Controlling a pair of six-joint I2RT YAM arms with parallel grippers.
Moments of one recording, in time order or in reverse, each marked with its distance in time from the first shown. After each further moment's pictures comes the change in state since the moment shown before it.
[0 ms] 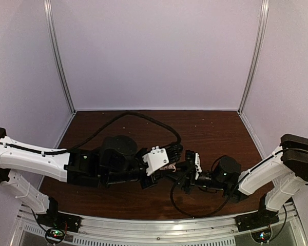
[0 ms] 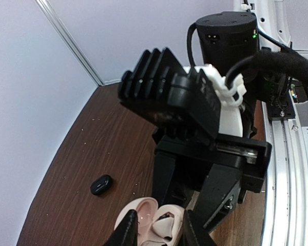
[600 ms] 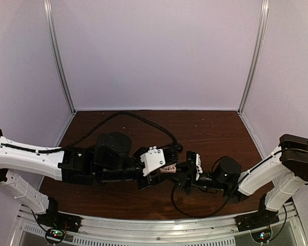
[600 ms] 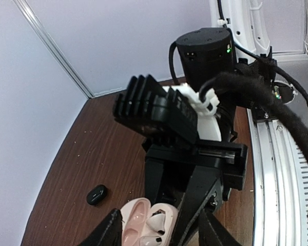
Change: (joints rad) left arm 0.000 -0.032 0.003 -0.027 0.085 0.037; right arm 0.000 0.008 -0.008 0.030 -0.006 0.000
